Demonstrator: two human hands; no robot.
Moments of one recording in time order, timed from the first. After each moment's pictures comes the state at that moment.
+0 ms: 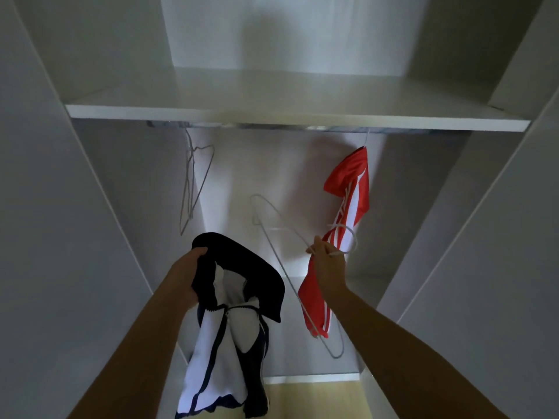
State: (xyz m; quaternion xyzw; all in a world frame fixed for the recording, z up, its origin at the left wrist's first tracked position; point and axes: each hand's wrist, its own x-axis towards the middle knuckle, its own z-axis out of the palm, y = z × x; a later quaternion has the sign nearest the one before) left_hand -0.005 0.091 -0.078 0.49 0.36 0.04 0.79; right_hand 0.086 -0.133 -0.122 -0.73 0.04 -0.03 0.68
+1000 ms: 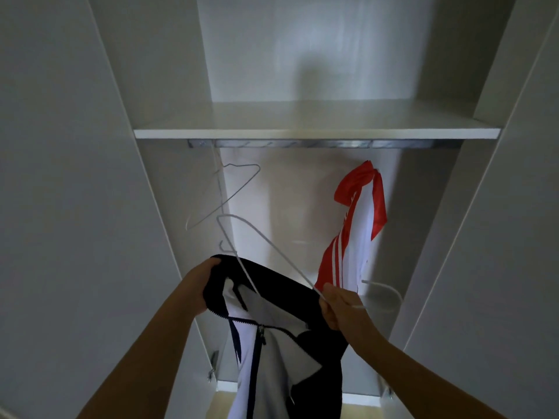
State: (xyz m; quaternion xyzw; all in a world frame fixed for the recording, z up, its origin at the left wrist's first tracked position) left_hand -0.080 0.046 -0.069 0.54 0.34 0.08 0.77; right_hand -0.033 -0.220 -0.106 -0.70 -0.12 0.17 0.68
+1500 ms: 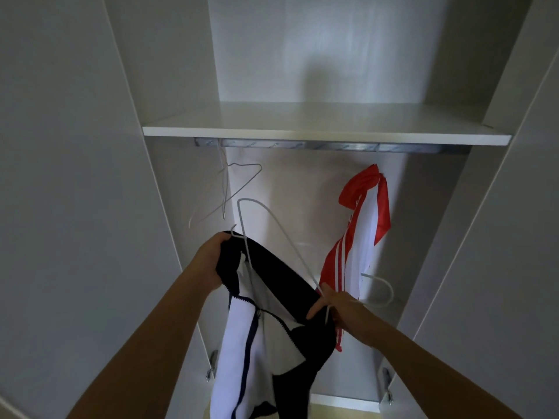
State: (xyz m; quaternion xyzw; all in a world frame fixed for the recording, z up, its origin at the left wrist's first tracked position) left_hand -0.058 0.038 -0.041 0.51 0.29 0.09 0.81; right_hand -0.011 -0.222 -0.103 -0.75 -0.18 0.31 0.55
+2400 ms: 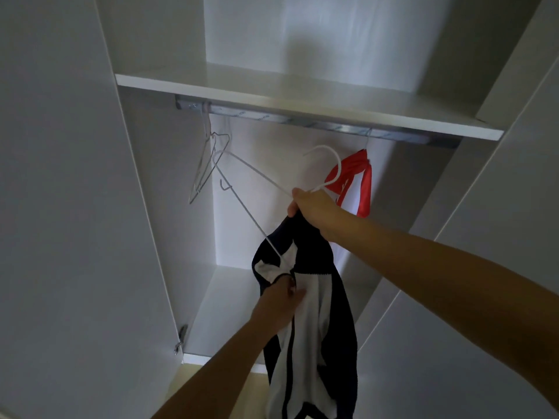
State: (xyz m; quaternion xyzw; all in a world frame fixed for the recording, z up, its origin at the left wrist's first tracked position) left_hand -0.053 -0.095 -0.157 0.87 0.13 -0.01 0.47; right_hand 0.035 -0.152 0.011 -0.85 -0.15 0.12 0.50
